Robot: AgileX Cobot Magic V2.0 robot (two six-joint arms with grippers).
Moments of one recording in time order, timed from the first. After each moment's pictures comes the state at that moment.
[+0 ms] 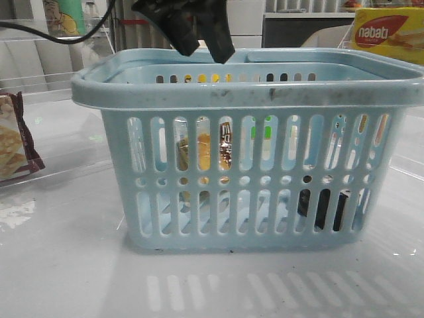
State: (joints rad) left arm -0.68 1.74 -1.62 -0.11 0.90 0.21; right arm 0.40 0.69 -0.84 0.11 0.74 -0.15
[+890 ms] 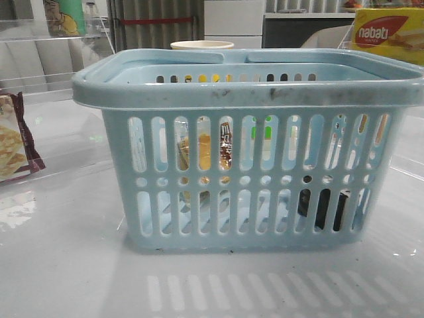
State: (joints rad) left arm -0.68 0.88 -0.96 -0.15 0.78 0.21; right arm 0.40 0.69 -0.84 0.11 0.74 -0.15
